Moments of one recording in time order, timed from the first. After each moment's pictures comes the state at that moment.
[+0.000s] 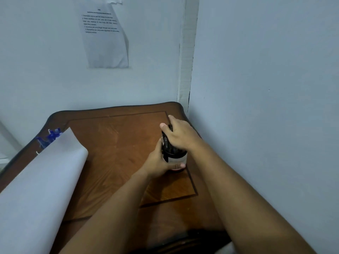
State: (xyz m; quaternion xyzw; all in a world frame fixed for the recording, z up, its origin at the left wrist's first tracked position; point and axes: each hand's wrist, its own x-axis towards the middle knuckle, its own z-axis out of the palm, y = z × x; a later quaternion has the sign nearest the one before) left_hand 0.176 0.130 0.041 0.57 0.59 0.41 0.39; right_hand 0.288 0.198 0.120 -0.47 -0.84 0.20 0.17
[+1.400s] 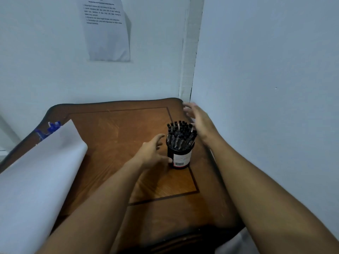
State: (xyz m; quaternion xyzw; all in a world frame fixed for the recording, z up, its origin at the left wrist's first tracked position) left_hand 0.151 0.134 0.056 0.56 0.69 0.29 0.34; right_hand 0.318 0.223 0.117 -0.42 -0.70 0.44 0.38
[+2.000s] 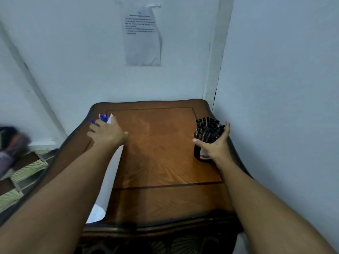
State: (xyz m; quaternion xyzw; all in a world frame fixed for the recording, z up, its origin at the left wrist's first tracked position) left_hand 0.017 0.034 0.126 0.33 0.94 0.05 0.01; right_hand 0.304 0.151 0.052 -0.52 -0.60 0.43 0.43
